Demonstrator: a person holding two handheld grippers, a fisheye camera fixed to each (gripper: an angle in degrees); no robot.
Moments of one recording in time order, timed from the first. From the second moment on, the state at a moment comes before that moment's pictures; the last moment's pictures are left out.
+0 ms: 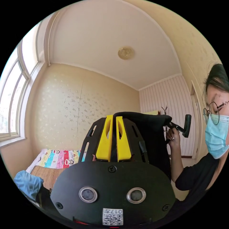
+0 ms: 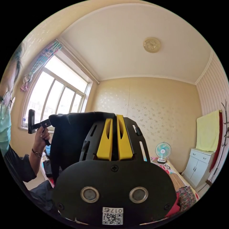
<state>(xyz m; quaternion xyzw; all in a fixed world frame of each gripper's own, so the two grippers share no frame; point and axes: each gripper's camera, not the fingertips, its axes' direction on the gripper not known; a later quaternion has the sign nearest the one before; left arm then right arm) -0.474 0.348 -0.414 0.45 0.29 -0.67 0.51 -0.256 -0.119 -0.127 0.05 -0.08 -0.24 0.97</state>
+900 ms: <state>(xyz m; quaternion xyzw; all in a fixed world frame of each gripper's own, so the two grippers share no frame) 0.049 0.098 -0.109 -0.03 0.70 -0.48 0.52 0.112 0.338 0.166 -0.55 0.07 0.00 0.83</state>
